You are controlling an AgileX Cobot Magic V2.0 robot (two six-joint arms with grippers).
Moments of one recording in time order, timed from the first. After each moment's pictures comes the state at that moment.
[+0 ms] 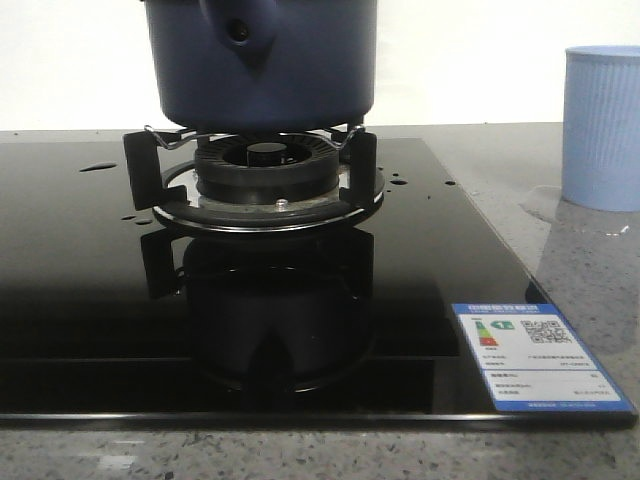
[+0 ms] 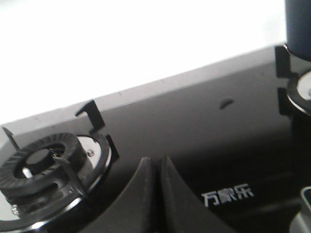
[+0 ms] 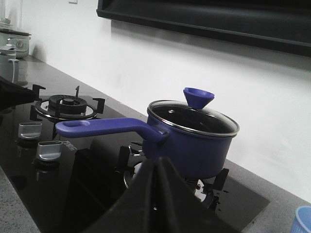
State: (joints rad) left arm -0.05 0.25 -0.13 -0.07 0.04 0.36; right arm -0.04 0.04 -0.40 -1.83 -0.78 1.78
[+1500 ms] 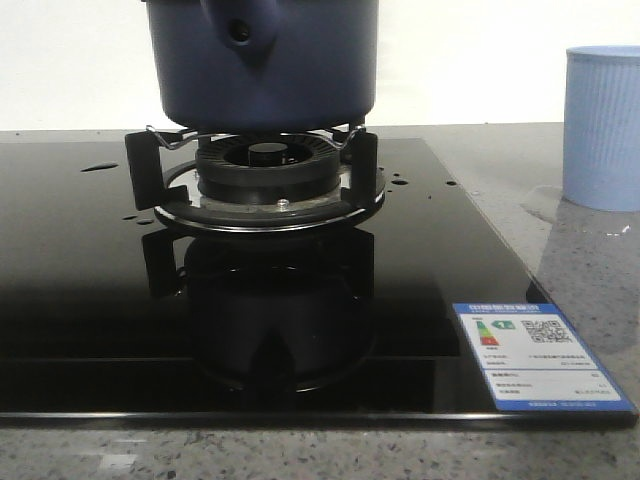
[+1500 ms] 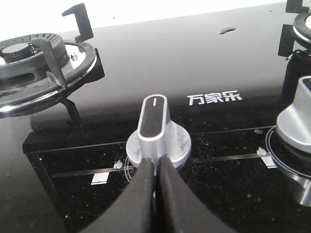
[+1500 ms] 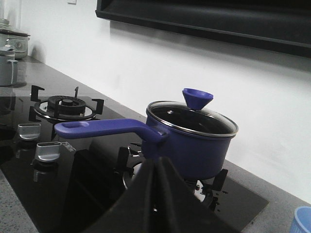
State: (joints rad) left arm 0.01 0.00 0.00 -0.06 0.34 0.20; right arm -0.04 0.04 -0.40 -1.83 -0.77 1.78
